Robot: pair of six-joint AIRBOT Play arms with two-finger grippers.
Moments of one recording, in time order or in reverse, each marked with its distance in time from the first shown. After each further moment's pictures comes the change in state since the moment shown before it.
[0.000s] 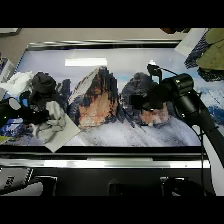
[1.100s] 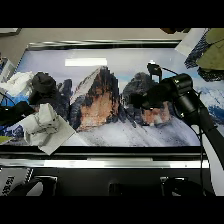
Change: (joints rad) left arm 0.034 0.440 0.062 0.043 -0.210 -0.229; right arm 0.000 -0.011 0.000 -0.014 0.035 0.000
